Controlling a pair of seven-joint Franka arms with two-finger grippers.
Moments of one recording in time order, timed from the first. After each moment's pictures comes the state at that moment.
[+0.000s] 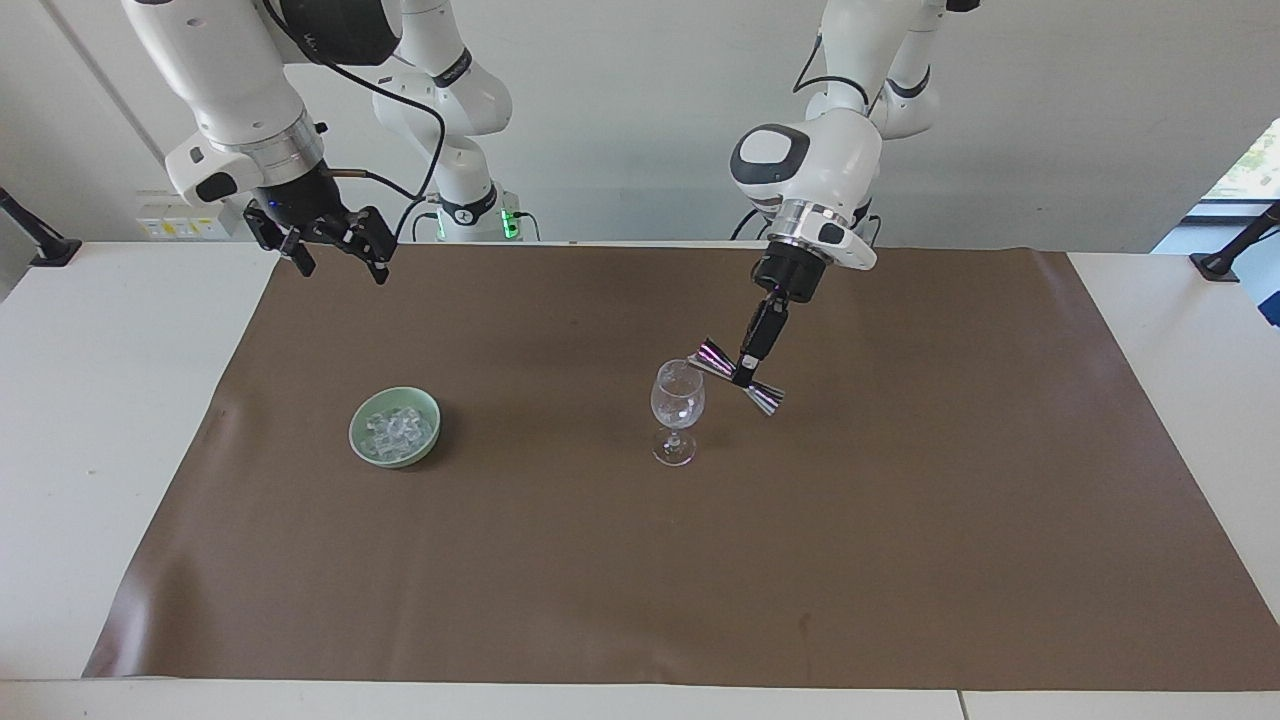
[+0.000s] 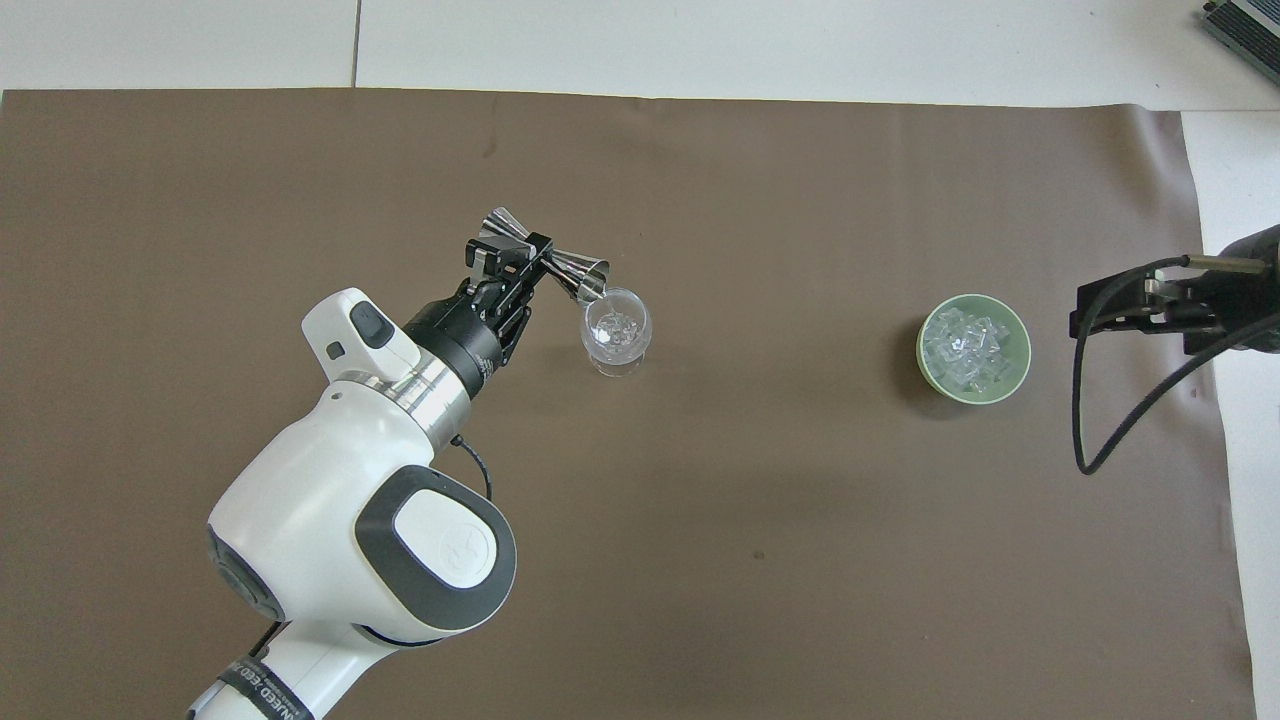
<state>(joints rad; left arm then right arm) 0.14 0.08 -0.85 -2.10 -1.22 3.30 -0.54 -0.01 0.00 0.02 -1.58 0.01 1.56 0.16</state>
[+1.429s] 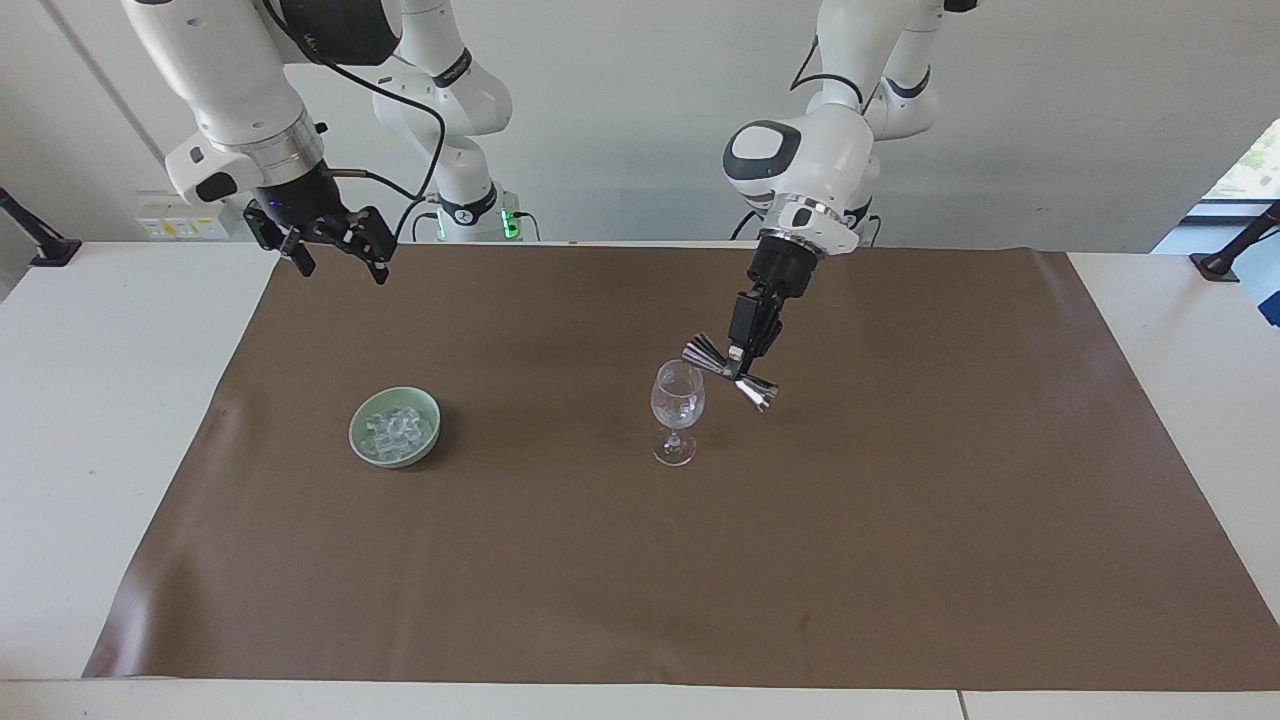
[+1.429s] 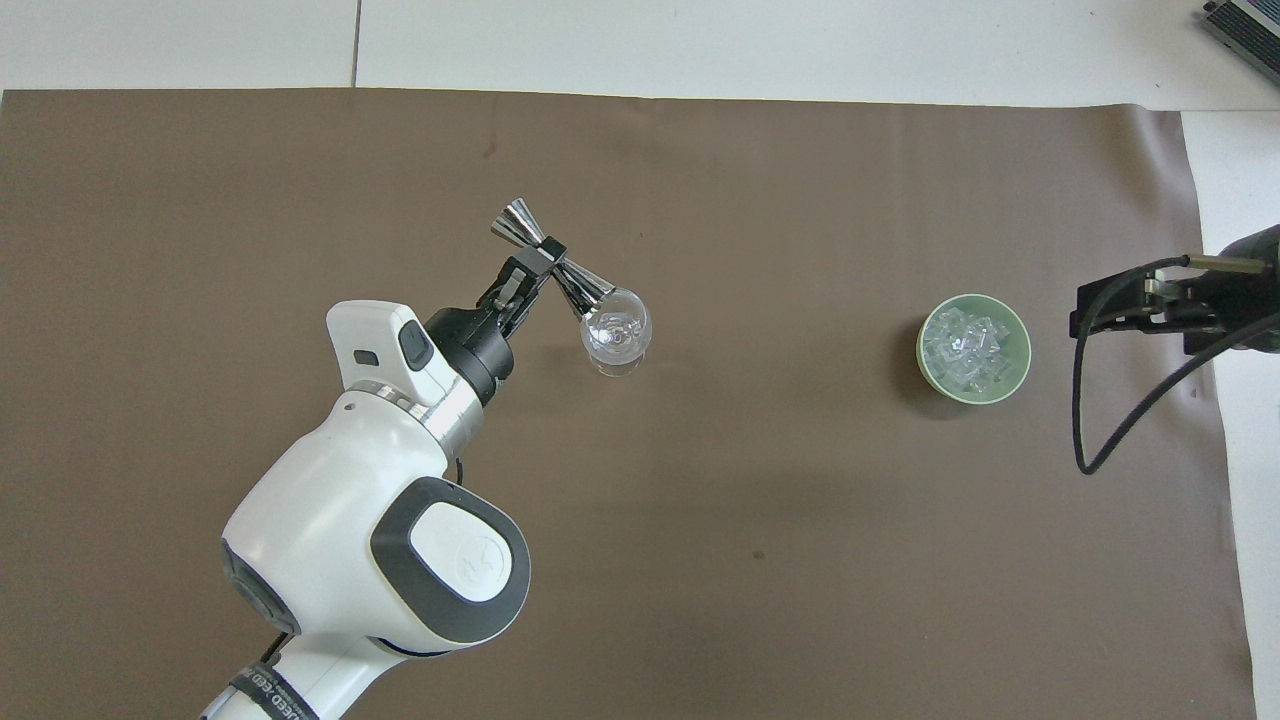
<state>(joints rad) 0.13 0.08 -0.87 -2.10 -1.22 3.33 -0.19 -0.01 0.00 0.02 -1.58 0.01 1.56 0.16</state>
